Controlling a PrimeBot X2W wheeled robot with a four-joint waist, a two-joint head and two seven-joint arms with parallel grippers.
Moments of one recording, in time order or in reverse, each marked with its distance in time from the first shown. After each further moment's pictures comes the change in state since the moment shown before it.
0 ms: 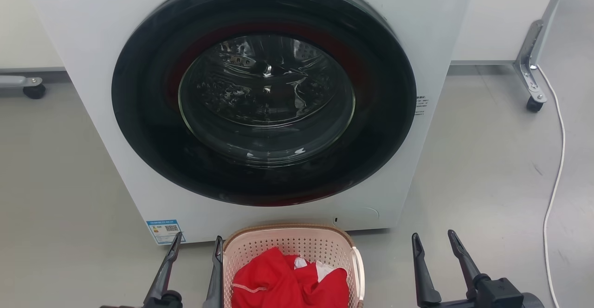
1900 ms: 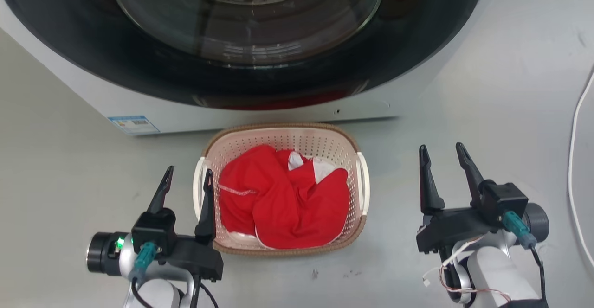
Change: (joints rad) left arm -0.329 -0.028 0.038 0.298 -0.049 -0.036 0.002; right arm -0.372 0.000 -0.056 0.244 0.020 0.037 -0.003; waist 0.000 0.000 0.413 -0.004
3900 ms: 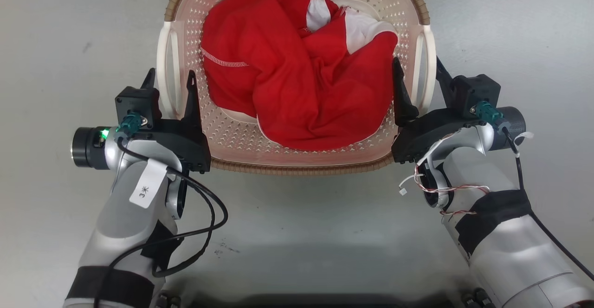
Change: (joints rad) left arm -0.560 -0.036 0.027 0.567 -0.066 -0.033 0.000; right arm -0.500 -0.012 0.235 0.408 0.202 -0.028 0.005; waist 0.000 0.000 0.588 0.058
